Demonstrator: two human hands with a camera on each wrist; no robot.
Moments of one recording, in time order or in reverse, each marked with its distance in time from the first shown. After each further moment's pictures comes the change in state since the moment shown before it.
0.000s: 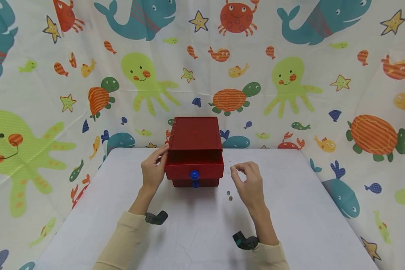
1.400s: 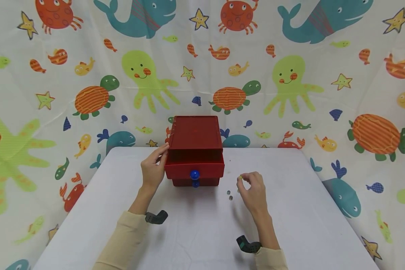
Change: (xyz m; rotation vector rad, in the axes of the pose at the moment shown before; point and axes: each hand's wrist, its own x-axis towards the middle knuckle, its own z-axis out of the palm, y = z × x) left_hand -0.003 0.002 0.001 0.005 -0.002 0.001; right_hand -0.038 0.043 0.009 -0.100 -0.087 0.191
